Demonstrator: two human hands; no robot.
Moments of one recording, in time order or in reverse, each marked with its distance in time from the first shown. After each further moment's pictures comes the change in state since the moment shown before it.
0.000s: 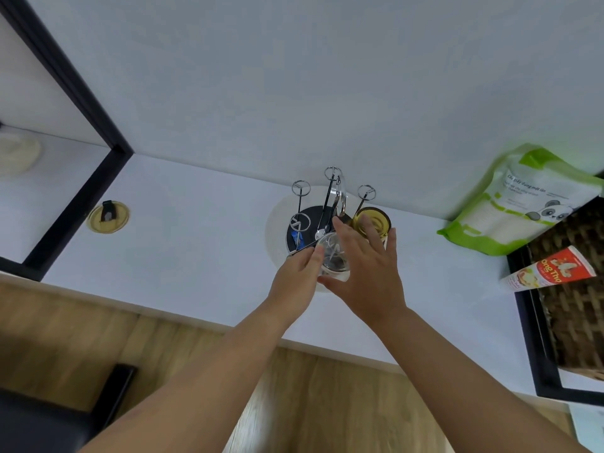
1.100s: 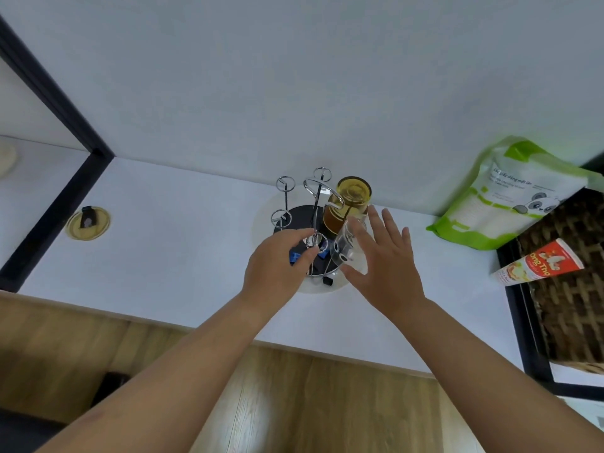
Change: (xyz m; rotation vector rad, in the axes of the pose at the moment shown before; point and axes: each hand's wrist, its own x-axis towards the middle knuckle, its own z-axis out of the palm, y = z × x) left_hand 0.018 0.002 -0.015 0.346 0.152 0.402; right_hand 0.003 0.045 -0.021 -0.054 -0.126 0.092
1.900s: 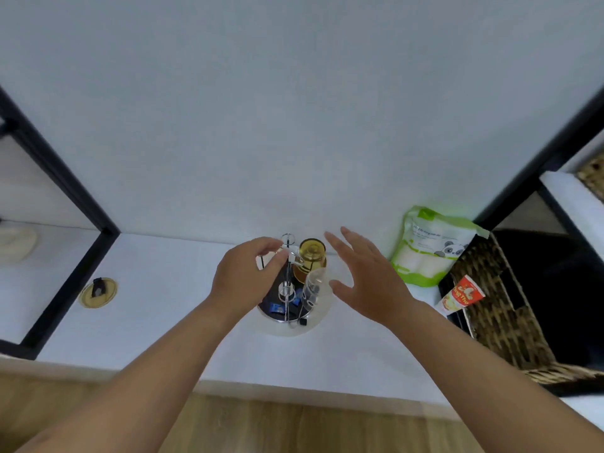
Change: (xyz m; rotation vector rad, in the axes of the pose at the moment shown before) left_hand 0.015 0.098 -0.082 0.005 0.047 0.041; right_hand 0.002 -0.007 -0.144 0.145 -0.086 -0.064
